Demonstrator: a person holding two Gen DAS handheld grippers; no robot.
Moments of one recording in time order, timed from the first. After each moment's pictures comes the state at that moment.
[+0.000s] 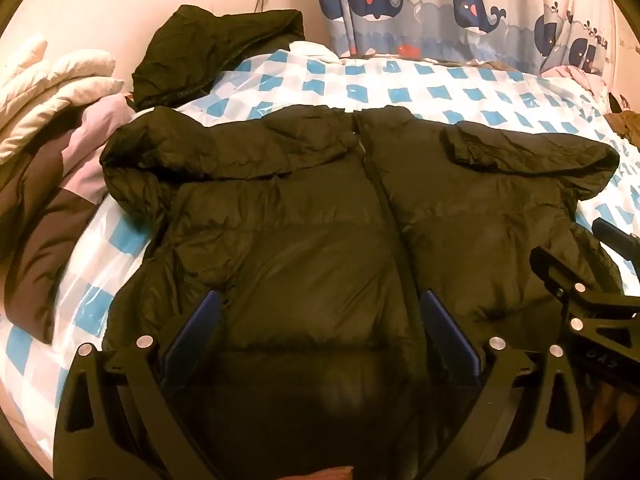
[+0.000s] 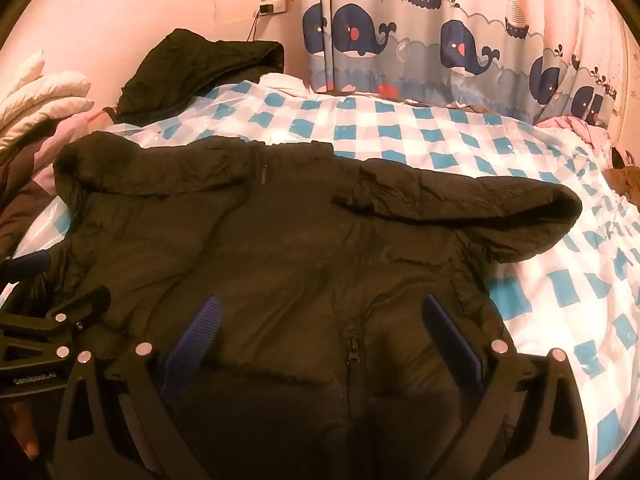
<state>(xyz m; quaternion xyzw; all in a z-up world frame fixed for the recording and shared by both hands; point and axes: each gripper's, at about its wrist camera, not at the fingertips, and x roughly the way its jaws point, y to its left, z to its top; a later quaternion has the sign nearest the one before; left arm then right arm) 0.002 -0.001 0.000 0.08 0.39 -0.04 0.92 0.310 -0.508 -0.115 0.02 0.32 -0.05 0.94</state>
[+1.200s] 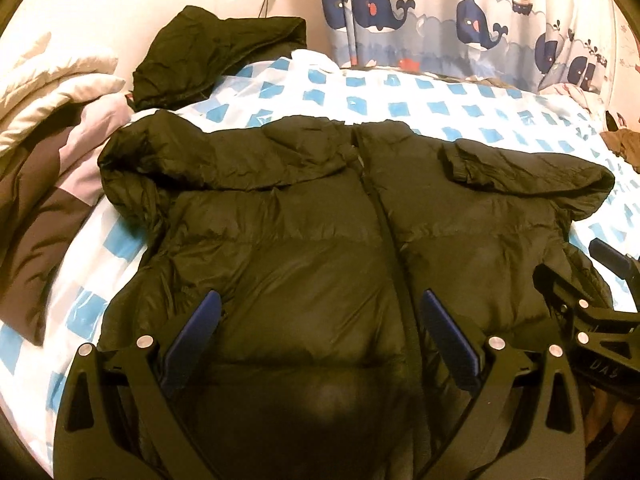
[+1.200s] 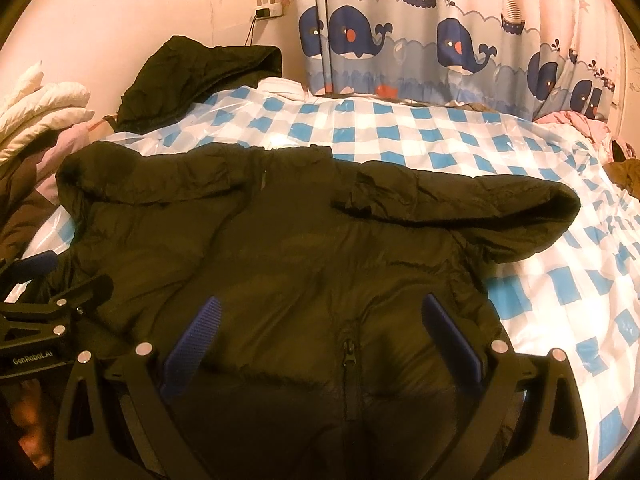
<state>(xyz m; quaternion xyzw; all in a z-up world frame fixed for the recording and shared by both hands) 0.005 0.007 0.005 0.05 0.37 -0.05 0.92 0.323 -0.523 -0.118 0.03 0.33 -0.05 0.94</state>
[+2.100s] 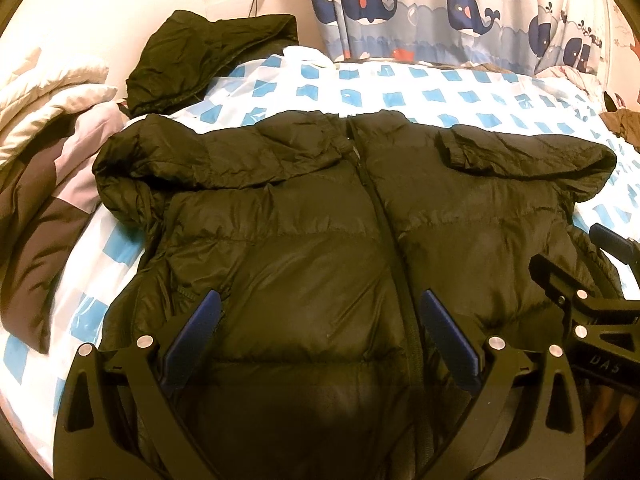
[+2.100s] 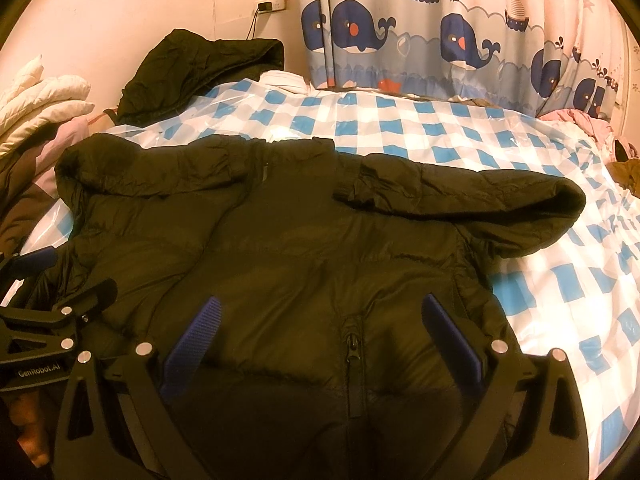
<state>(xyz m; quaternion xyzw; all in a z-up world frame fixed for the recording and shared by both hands) 0.004 -0.002 0.000 0.08 0.38 -0.06 0.92 0.325 -0.521 -0.122 0.03 0.34 -0.05 0.94</state>
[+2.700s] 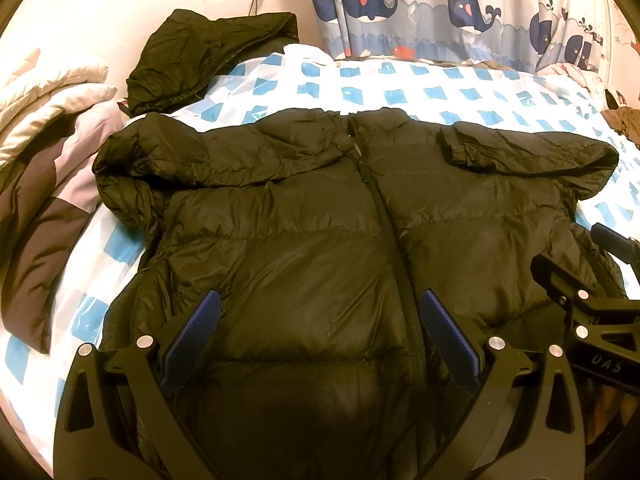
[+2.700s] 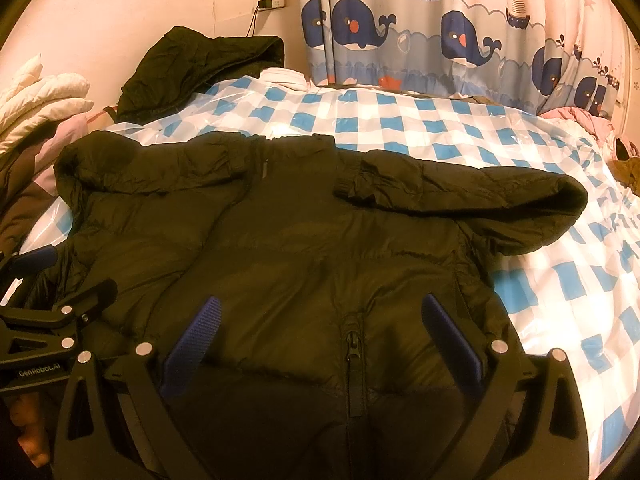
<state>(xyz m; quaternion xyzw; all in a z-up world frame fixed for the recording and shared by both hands) 0.004 -0.002 0.000 0.08 0.38 -0.06 0.92 0.327 -0.520 -0.127 0.03 0.34 -0.05 0.94</state>
